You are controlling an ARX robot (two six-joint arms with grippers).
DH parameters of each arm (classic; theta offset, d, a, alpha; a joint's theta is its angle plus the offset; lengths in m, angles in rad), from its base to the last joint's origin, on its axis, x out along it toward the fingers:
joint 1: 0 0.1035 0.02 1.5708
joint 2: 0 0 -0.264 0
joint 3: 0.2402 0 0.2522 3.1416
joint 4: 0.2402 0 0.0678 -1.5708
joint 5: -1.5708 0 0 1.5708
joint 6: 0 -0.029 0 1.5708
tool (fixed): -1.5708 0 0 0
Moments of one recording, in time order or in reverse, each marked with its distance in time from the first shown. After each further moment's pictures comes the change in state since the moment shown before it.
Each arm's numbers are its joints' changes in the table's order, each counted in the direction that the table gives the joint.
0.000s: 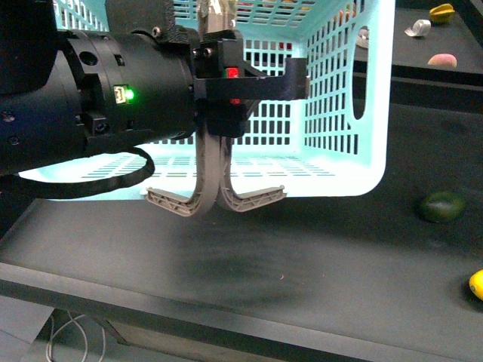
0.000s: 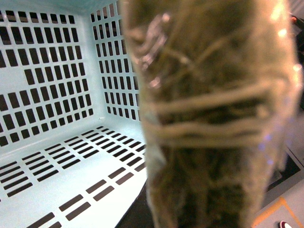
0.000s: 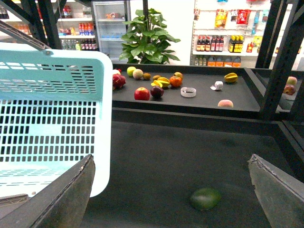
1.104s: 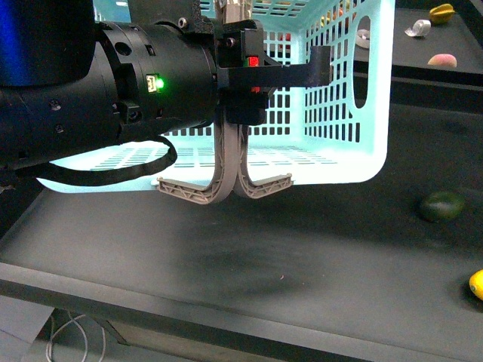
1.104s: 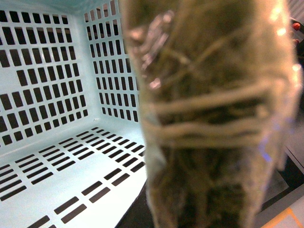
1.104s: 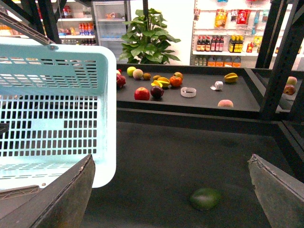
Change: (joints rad) left arm -0.019 -0.043 0.047 -0.018 -0.032 0.006; right arm 0.000 0.000 0.000 0.000 0.000 0.000
